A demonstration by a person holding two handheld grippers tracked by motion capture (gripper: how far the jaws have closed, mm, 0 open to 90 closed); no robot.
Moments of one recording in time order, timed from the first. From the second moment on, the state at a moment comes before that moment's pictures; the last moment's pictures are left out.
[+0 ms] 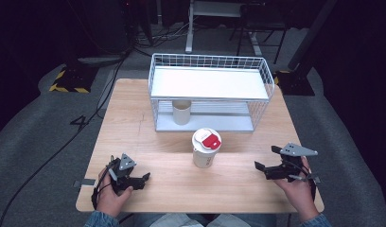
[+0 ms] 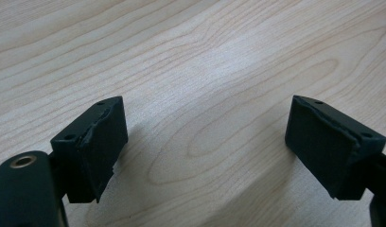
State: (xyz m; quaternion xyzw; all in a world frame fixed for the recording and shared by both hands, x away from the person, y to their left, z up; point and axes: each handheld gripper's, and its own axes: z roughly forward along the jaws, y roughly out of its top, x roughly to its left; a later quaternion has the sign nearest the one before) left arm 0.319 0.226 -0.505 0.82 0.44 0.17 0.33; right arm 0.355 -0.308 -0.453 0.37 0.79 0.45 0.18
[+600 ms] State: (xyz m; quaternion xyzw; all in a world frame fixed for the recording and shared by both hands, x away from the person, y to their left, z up) left arm 0.319 0.226 -0.505 0.82 0.44 0.17 0.33; right arm 0.353 -0.243 -0.434 0.33 0.80 0.48 0.17
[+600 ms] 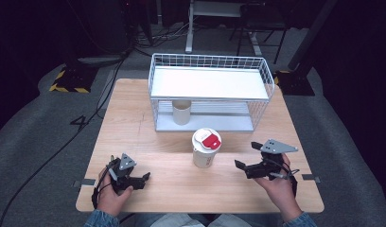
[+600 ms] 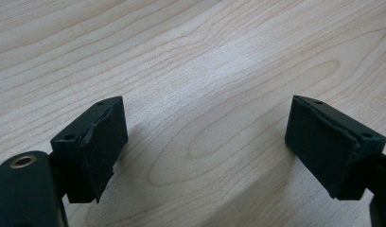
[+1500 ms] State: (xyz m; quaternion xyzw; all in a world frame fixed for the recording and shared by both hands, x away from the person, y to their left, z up) left arm 0.320 0.225 -0.505 0.81 0.44 0.17 0.33; right arm 0.371 -0.179 -0.454 0.27 0.81 0.50 0.14
